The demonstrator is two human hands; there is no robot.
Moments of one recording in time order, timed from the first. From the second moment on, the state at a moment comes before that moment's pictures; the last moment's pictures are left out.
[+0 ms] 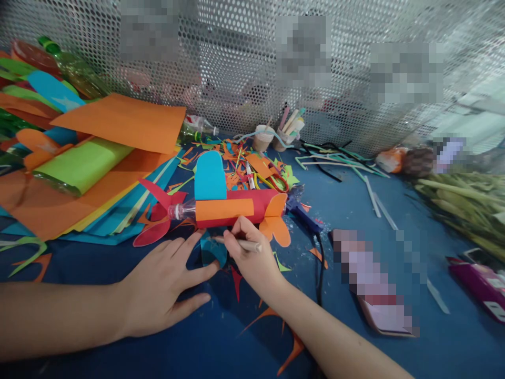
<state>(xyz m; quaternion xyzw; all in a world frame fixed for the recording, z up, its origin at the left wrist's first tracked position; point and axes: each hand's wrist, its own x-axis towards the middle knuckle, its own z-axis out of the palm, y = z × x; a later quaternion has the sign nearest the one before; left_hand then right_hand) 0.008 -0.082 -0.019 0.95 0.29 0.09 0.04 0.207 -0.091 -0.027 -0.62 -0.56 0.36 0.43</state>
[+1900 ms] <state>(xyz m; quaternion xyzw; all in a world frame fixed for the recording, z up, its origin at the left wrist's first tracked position) 0.007 -0.080 -0.020 0.95 0.28 0.09 0.03 0.208 -0.091 -0.025 -0.61 -0.56 0.35 0.44</state>
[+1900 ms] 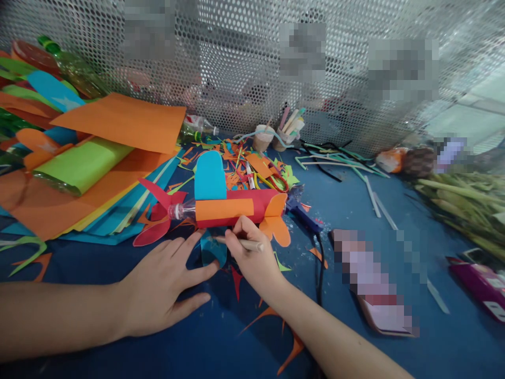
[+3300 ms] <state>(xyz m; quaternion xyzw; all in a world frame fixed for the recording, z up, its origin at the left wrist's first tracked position) 0.007 -0.080 -0.020 0.95 0.29 0.09 0.04 0.205 -0.092 -0.024 -0.60 -0.54 0.40 0.44</state>
